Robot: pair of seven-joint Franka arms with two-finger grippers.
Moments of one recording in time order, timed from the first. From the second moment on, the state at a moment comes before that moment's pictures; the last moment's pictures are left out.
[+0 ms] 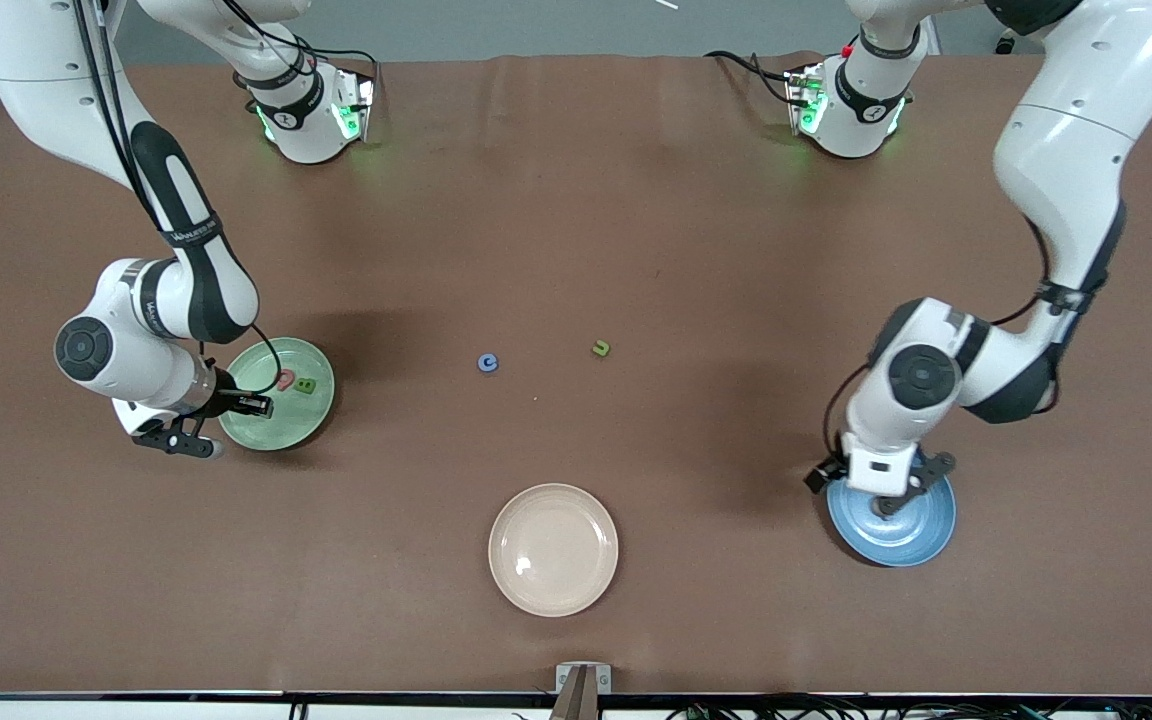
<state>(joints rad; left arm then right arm) 0.18 0.72 -0.56 -1.69 0.65 2.29 -1.33 0.06 0.46 -0.08 -2.04 0.12 2.43 0.09</state>
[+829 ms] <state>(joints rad) -0.08 0.75 -0.64 -1.71 0.65 2.27 -1.96 0.05 0.51 -0.08 -2.04 0.12 2.46 0.09</state>
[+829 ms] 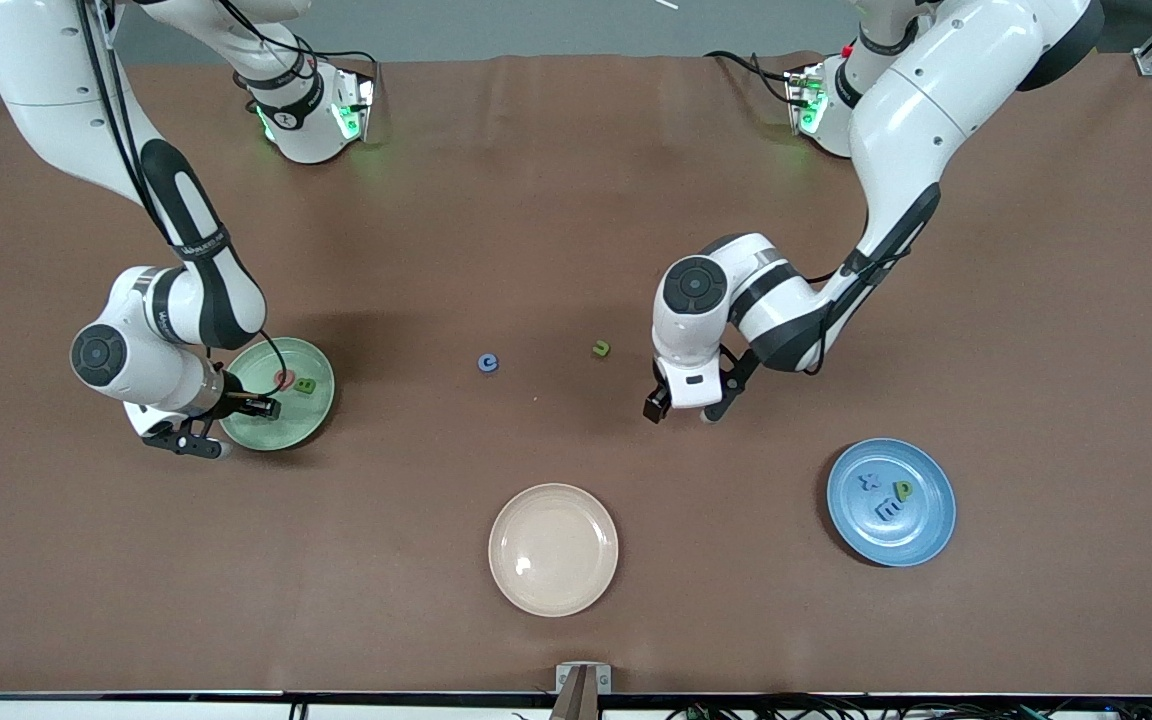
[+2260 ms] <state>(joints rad) -0.26 0.84 -0.64 -1.73 0.65 2.38 -2.31 0.61 0.58 -0.05 -1.96 0.15 2.55 1.02</state>
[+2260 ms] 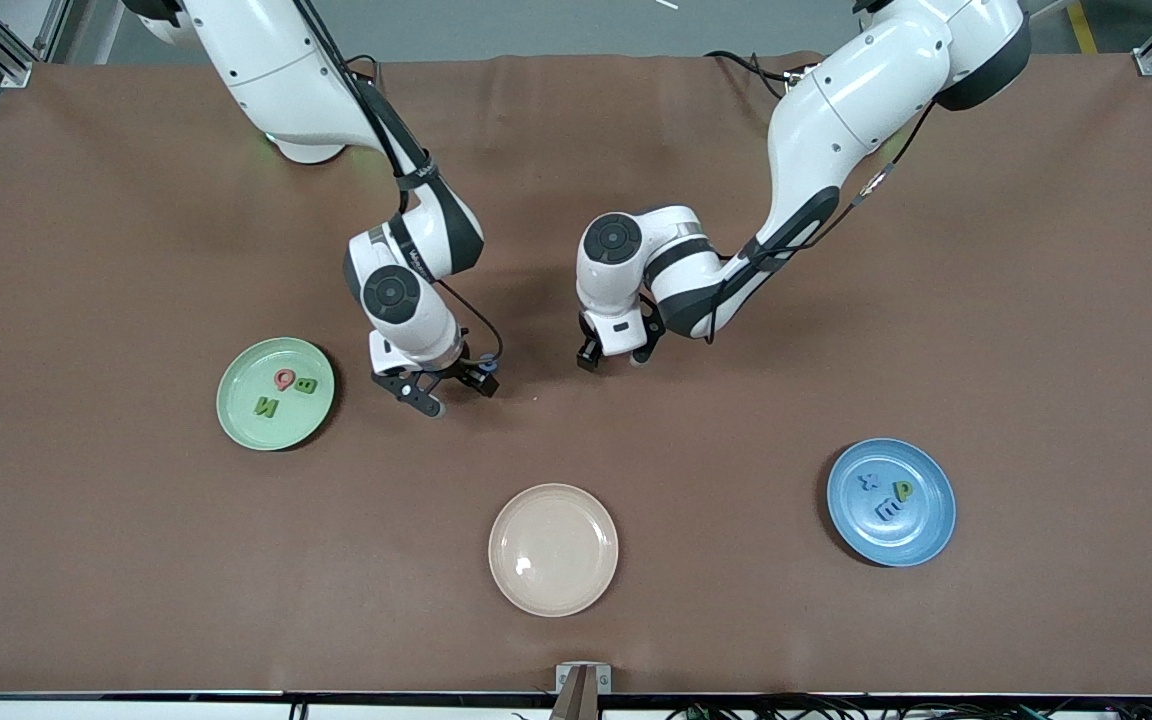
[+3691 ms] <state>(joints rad) 0.07 0.74 -0.63 -1.66 0.65 2.24 -1.67 0.69 0.57 -0.06 -1.97 0.15 2.53 1.09</state>
